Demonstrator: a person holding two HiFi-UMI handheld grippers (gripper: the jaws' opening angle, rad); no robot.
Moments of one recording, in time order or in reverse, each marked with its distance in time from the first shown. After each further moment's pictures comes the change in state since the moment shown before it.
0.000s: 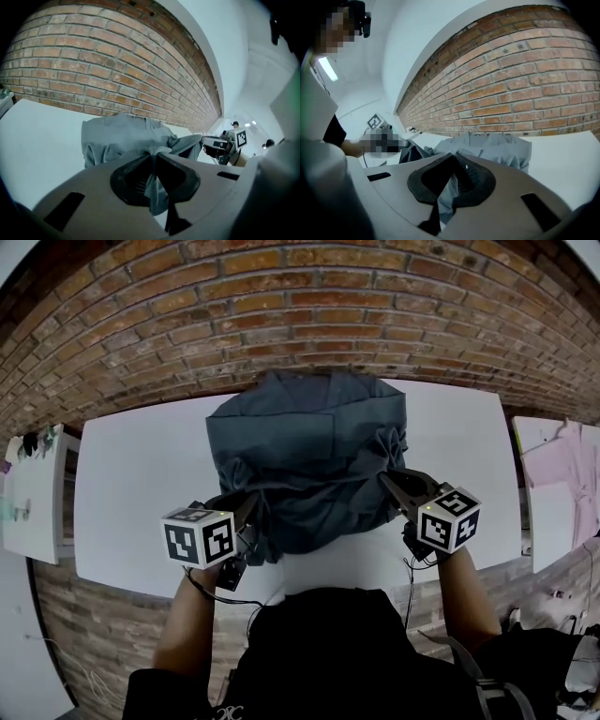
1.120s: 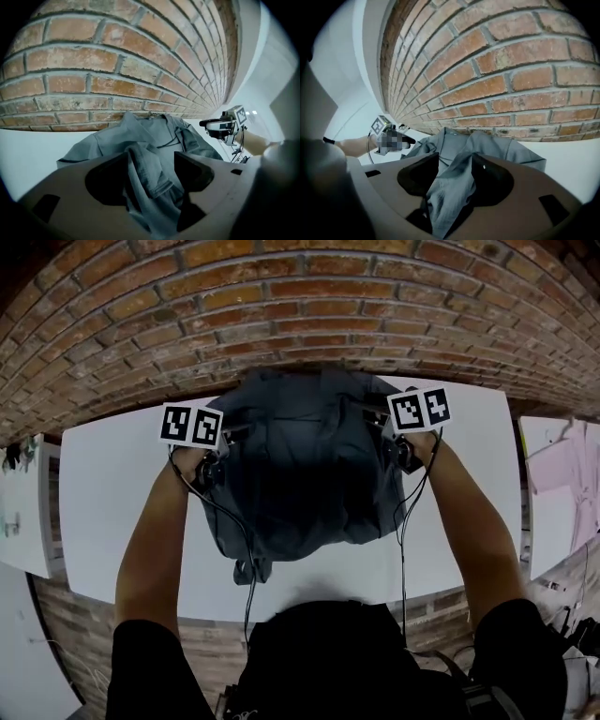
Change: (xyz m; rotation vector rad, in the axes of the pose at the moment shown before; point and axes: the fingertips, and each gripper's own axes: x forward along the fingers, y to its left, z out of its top) left arm 0.168 0.118 0.098 0.048 0.248 -0.035; right arm 0.160 -0.149 0.044 0.148 0.247 0.030
